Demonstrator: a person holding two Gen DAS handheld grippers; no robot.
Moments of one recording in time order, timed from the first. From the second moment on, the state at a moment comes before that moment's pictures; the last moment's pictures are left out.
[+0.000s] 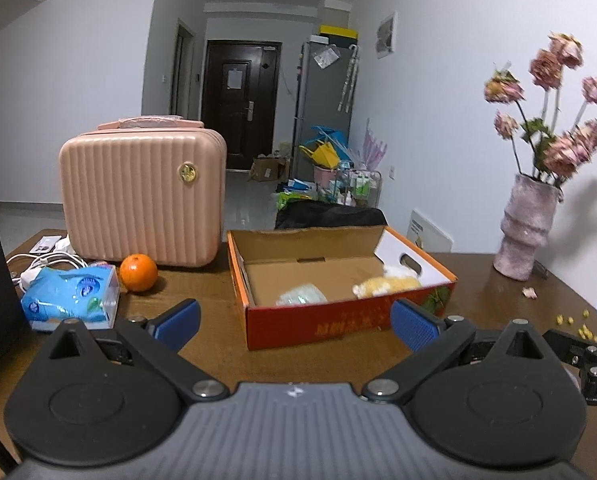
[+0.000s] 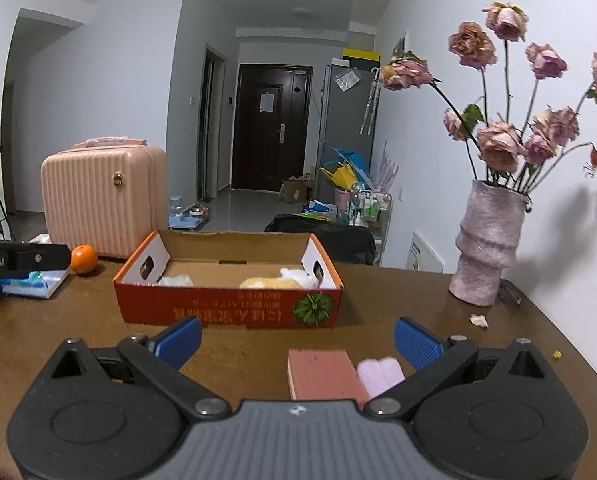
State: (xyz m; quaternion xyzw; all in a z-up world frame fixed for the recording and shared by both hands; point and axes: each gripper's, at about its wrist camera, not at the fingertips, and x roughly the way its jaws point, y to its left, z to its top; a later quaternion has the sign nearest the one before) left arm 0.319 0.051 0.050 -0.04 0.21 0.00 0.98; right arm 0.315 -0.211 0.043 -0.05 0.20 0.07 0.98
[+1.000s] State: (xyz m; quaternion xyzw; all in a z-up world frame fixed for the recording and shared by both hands) left arm 0.259 0.031 -0.005 -0.03 0.25 -0.04 0.97; right arm 0.263 -0.202 -0.007 -0.09 0.26 0.10 0.96
